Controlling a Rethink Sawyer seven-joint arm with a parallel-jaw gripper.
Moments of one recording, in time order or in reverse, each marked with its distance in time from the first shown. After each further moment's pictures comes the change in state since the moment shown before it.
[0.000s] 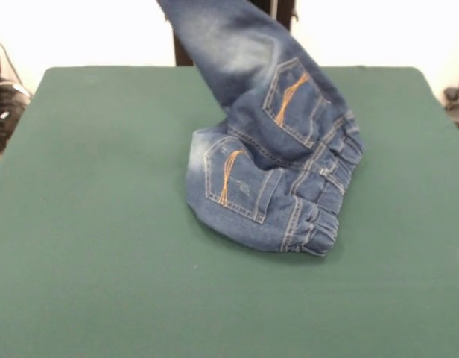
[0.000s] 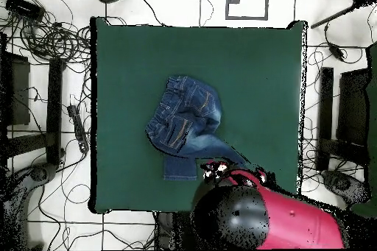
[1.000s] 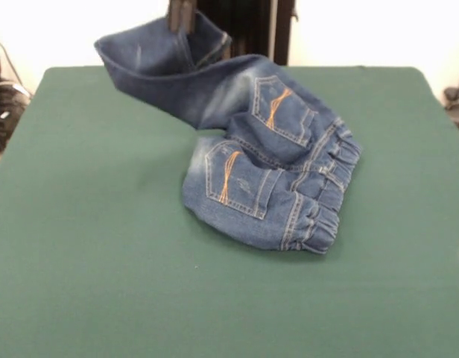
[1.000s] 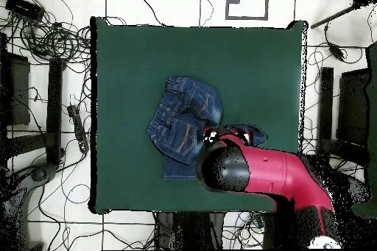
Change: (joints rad) arm -0.093 0.264 0.188 -0.004 -0.120 -0.381 0.000
